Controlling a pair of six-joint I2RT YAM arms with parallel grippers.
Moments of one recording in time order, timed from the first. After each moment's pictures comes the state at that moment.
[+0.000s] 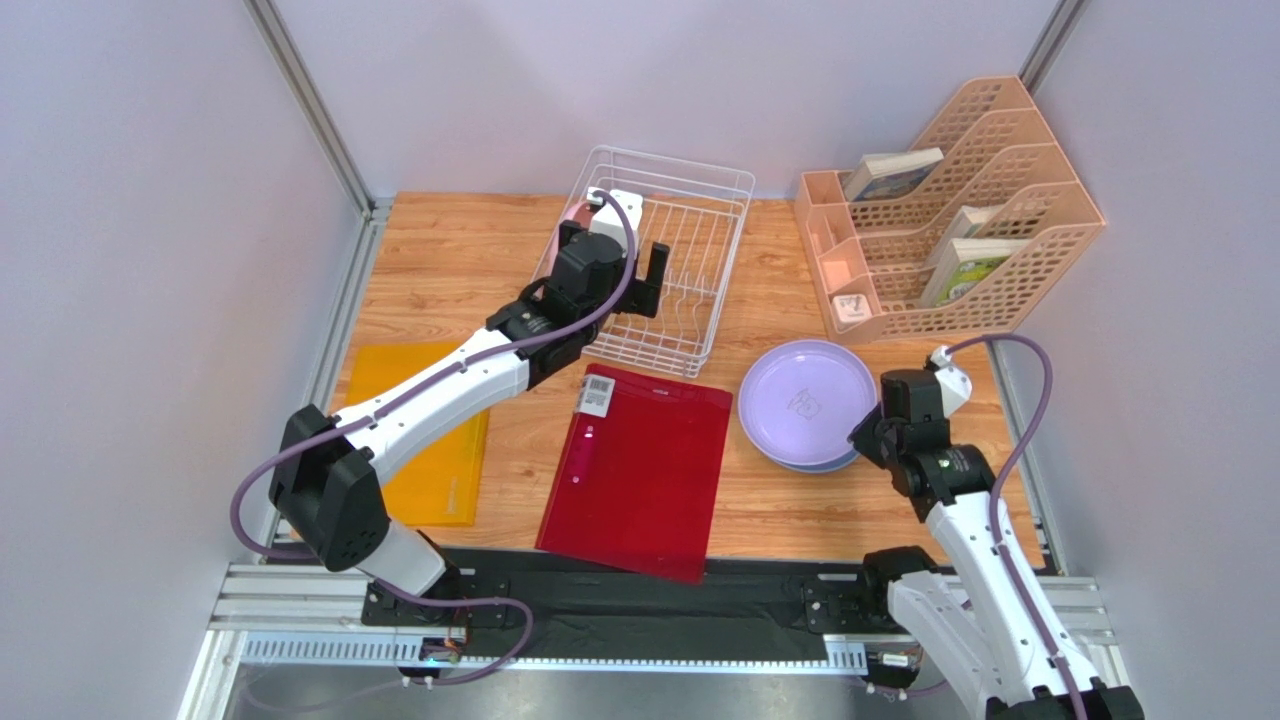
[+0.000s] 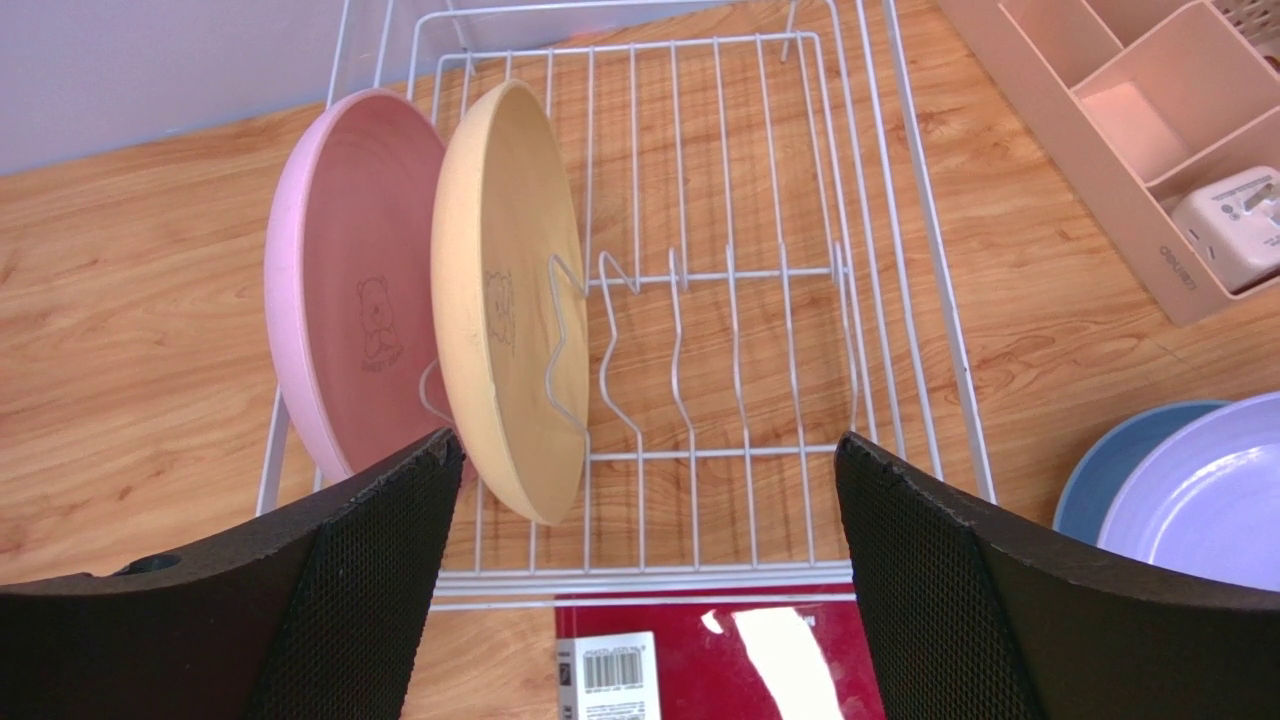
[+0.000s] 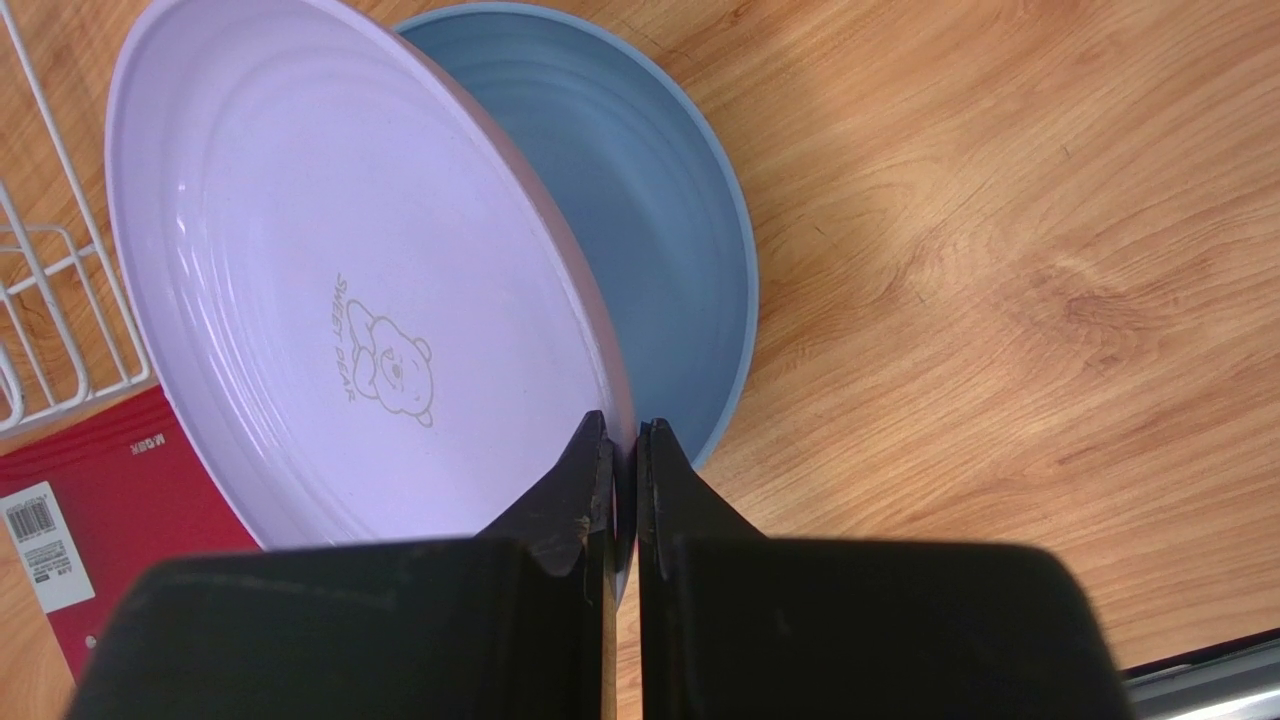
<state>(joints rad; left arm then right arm) -0.73 1.52 1.28 -0.11 -0.41 -0.12 0.16 0.72 0.59 -0.69 0.26 0.75</state>
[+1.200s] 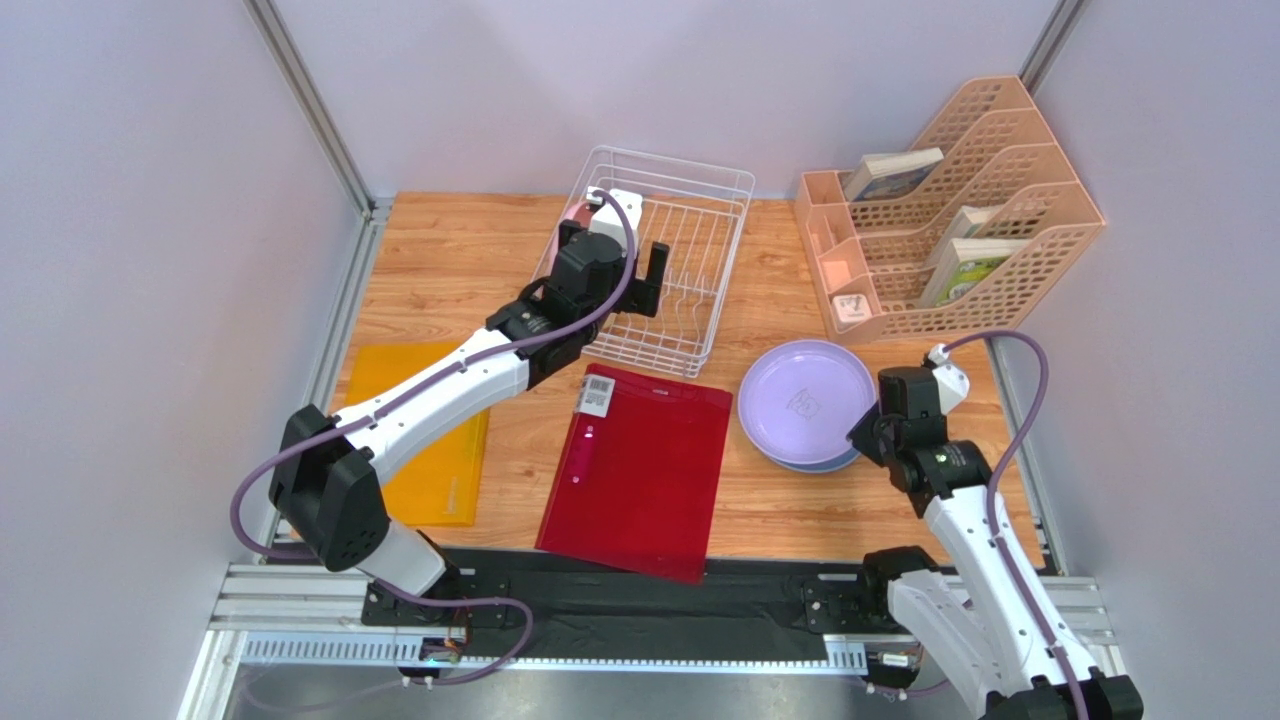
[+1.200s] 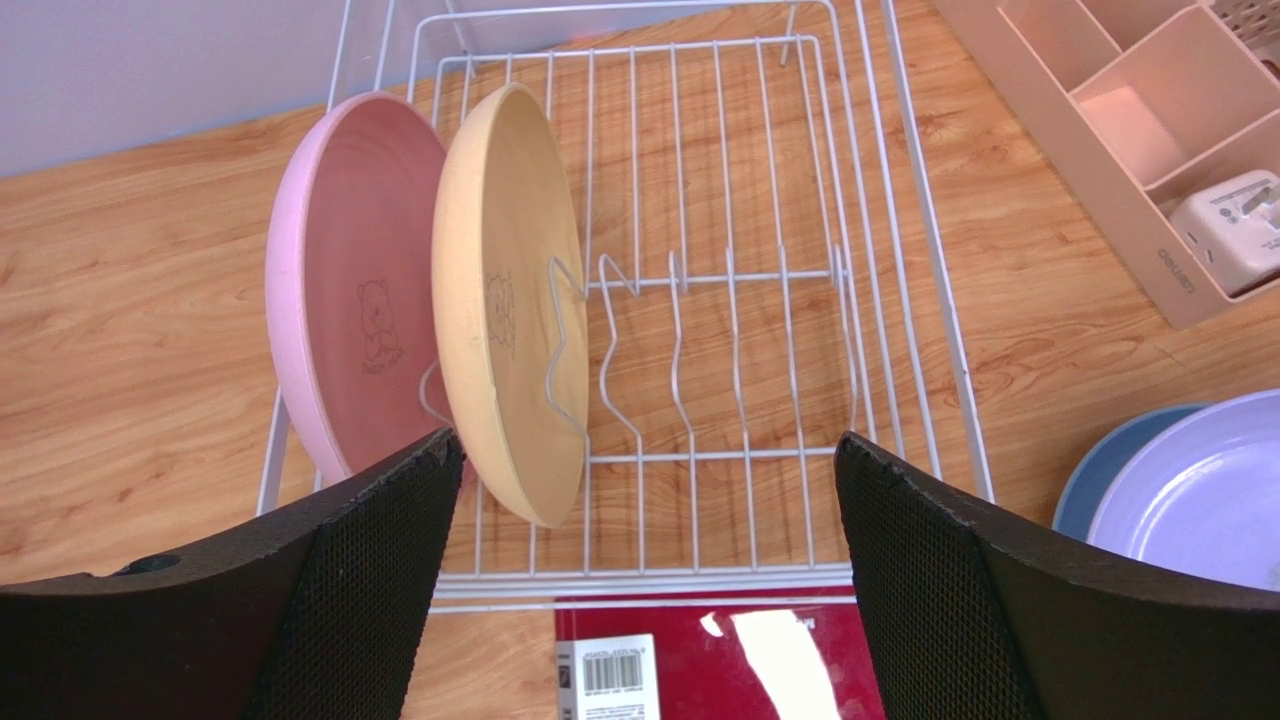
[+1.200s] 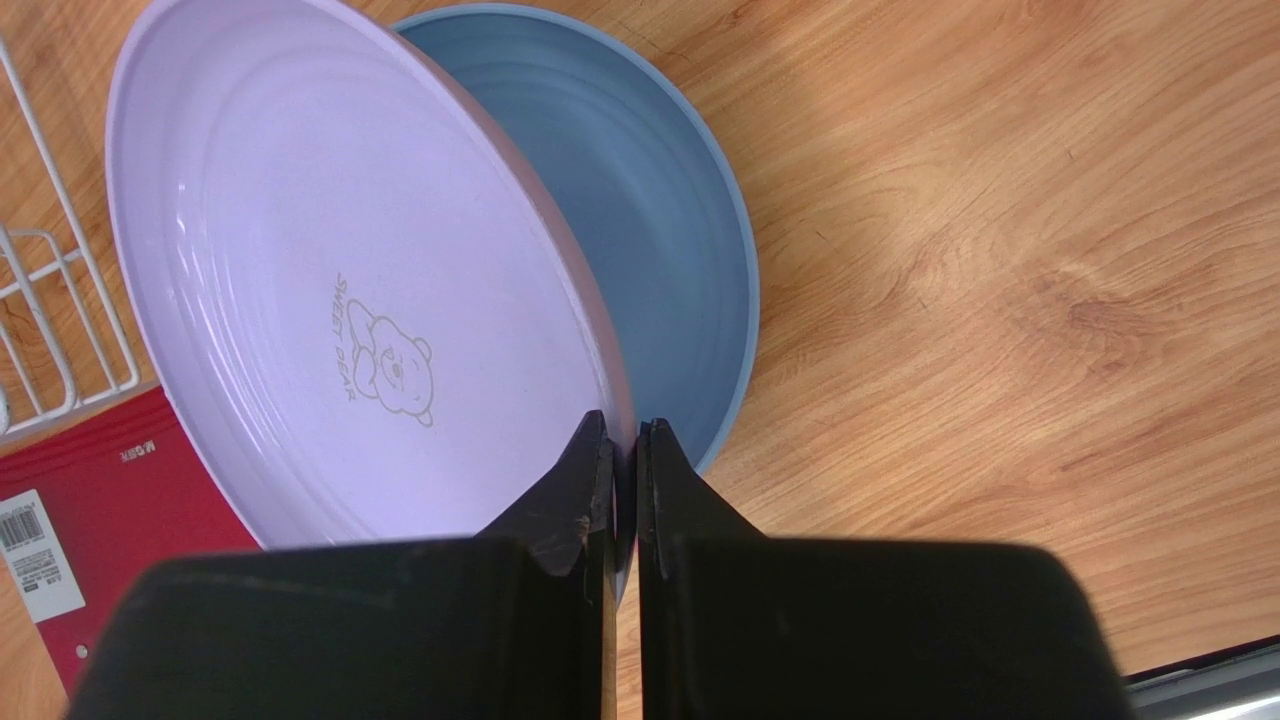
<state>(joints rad) -0.73 1.52 1.28 -0.11 -0.41 -0.12 0.16 0.75 0.59 -0.68 0.26 0.75</state>
